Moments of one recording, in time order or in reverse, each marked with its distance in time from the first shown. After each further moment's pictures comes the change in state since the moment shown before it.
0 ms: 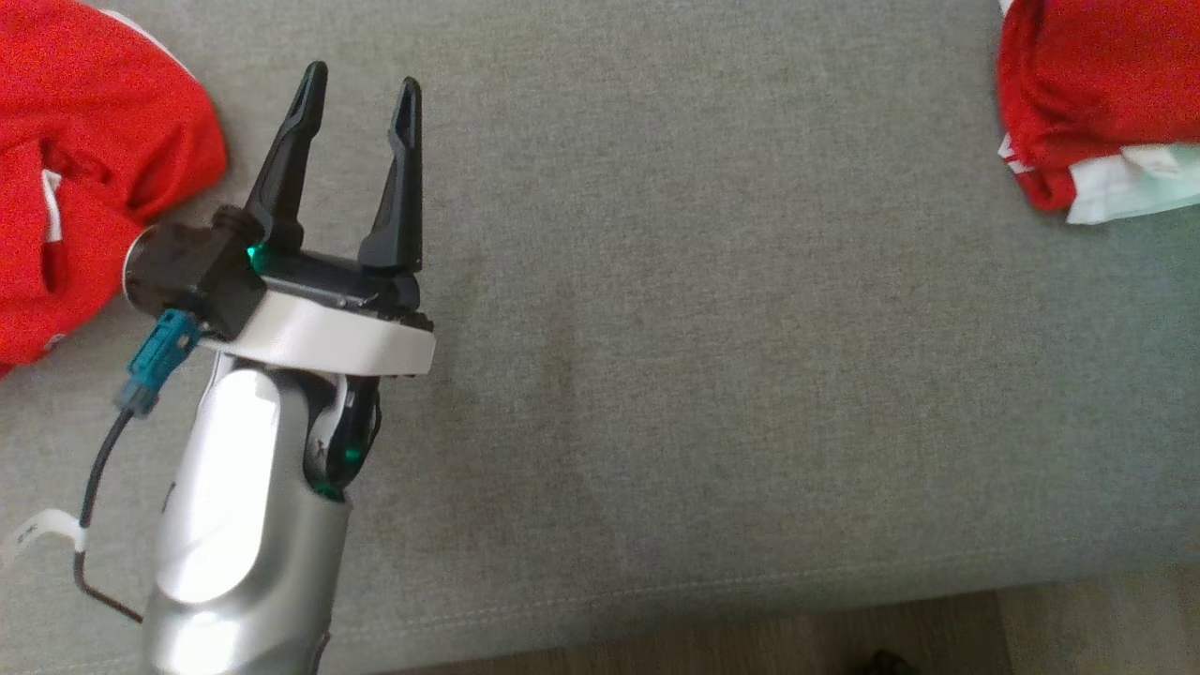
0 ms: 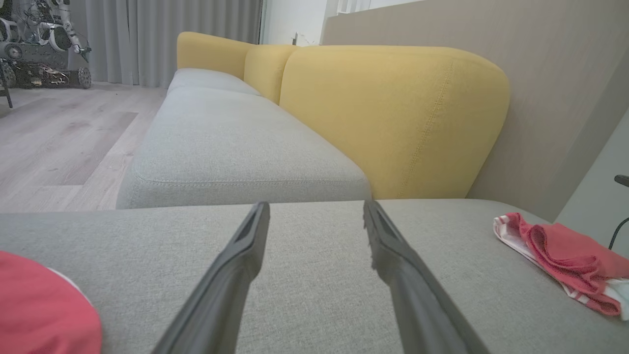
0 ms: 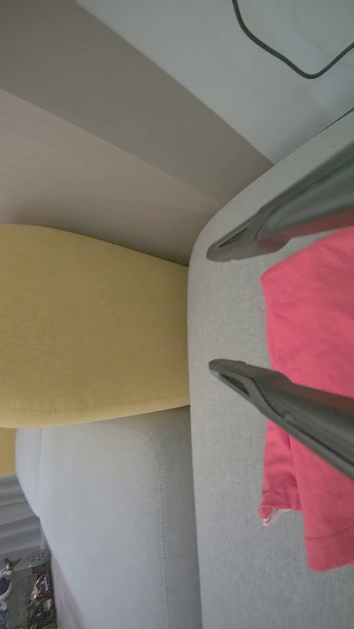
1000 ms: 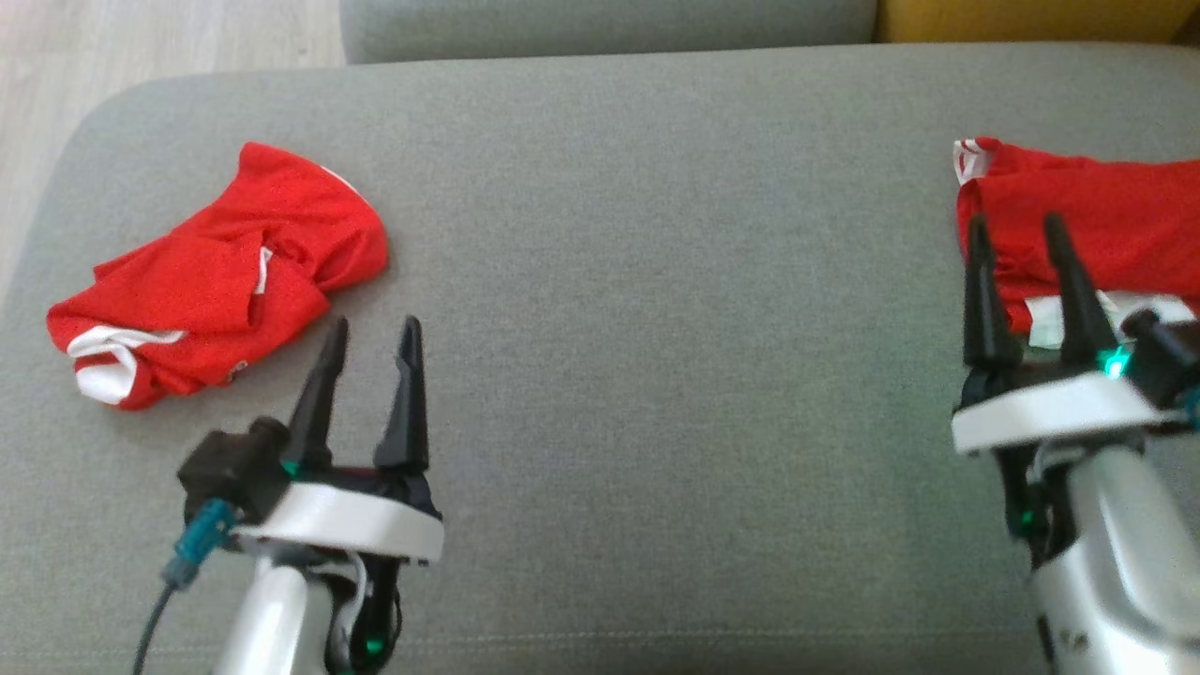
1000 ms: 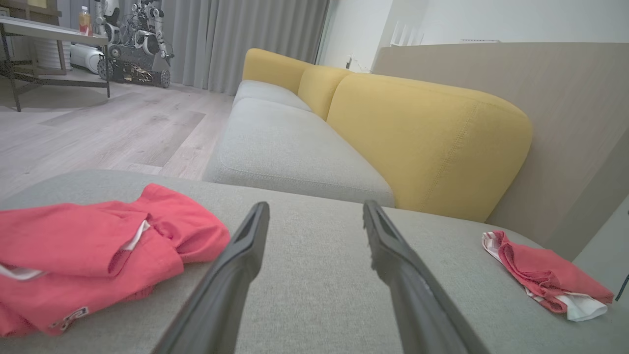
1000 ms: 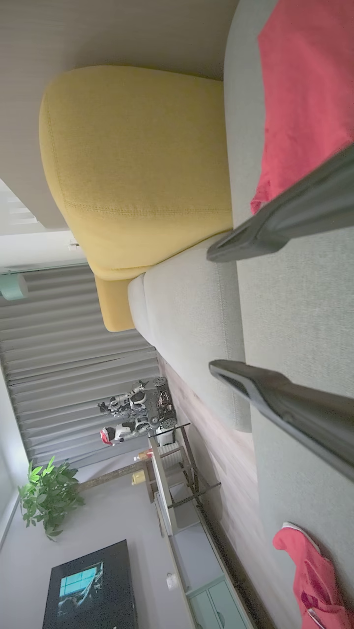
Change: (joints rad) left arm 0.333 0.002 -0.009 -0.019 -0.123 0.073 0.000; right arm 0.543 0.367 0.053 -0.422 -0.026 0.000 -0.202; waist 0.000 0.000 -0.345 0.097
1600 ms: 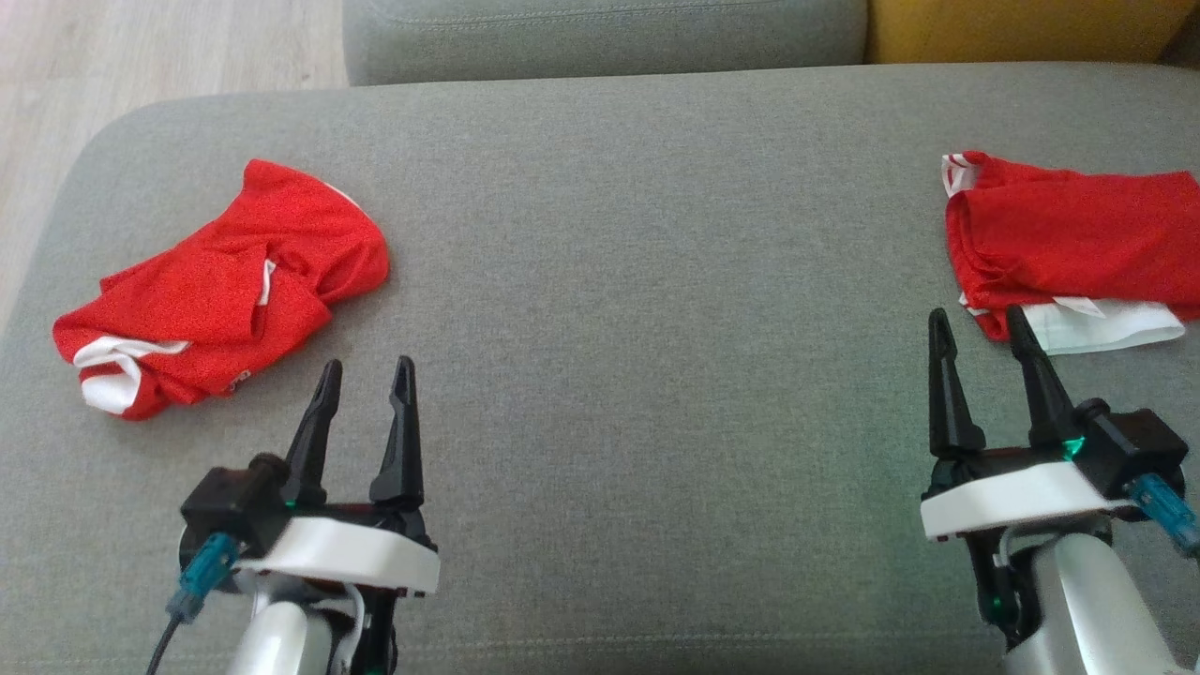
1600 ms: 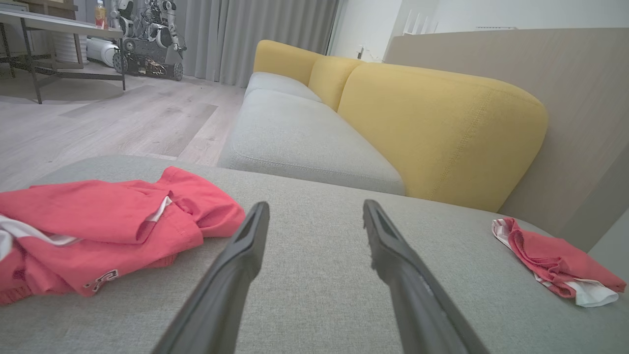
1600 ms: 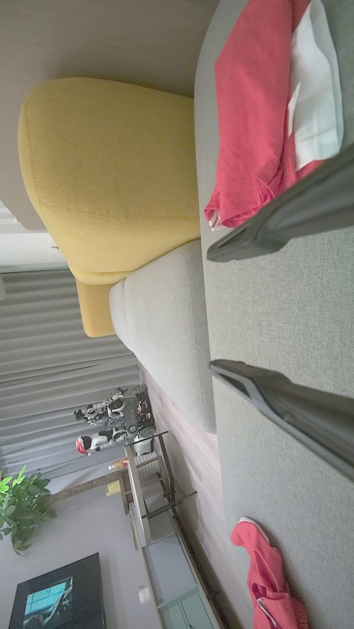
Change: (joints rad) left arm 0.079 0.001 -0.006 -0.008 0.013 0.039 0.000; right arm 0.196 0.101 -0.052 -0.089 -0.151 0.000 0.000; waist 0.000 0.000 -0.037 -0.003
